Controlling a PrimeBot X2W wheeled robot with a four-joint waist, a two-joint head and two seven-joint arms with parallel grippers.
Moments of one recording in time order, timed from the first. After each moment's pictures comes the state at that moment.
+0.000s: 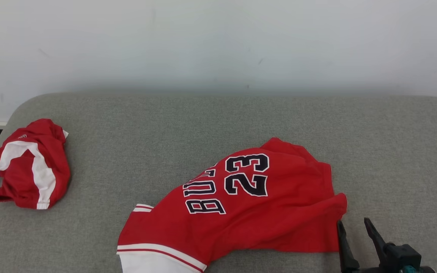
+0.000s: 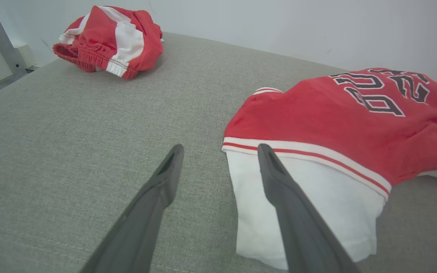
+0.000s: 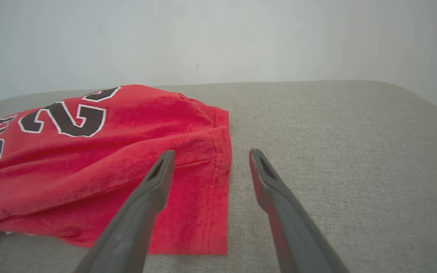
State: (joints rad) left arm 0.21 0.05 0.01 0.20 -0.24 -0.09 -0.26; right arm -0.01 -0.09 -0.06 0.36 0.09 0.13 -0.26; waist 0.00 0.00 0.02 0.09
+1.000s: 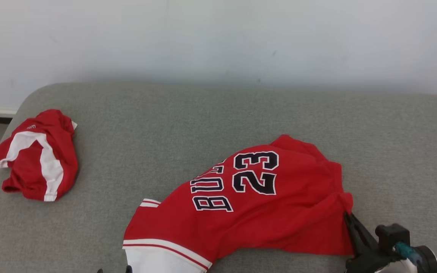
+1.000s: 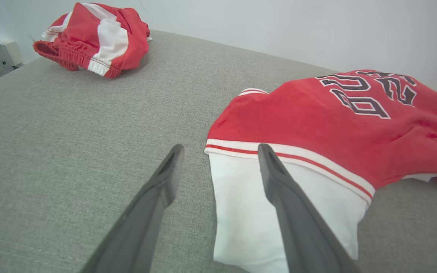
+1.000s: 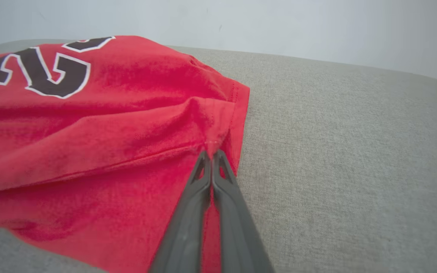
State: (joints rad) left arm 0.18 0.05 -0.06 0.20 -0.26 -0.06 -0.26; right arm -0.20 -0.25 0.13 0.64 0.20 0.13 -0.26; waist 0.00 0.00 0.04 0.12
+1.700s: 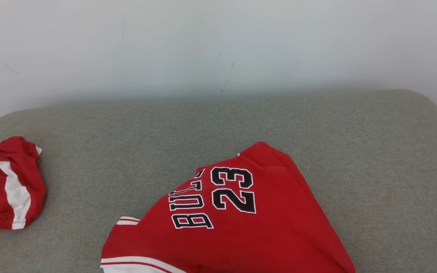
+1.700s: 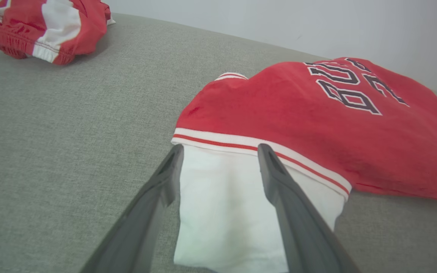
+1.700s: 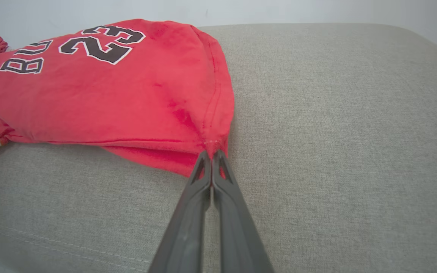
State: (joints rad) left arm 0.20 0.05 -0.05 0.25 -0.29 -0.06 -0.26; right arm 0.25 -0.27 0.14 0.24 0.26 0.13 -0.26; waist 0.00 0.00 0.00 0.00
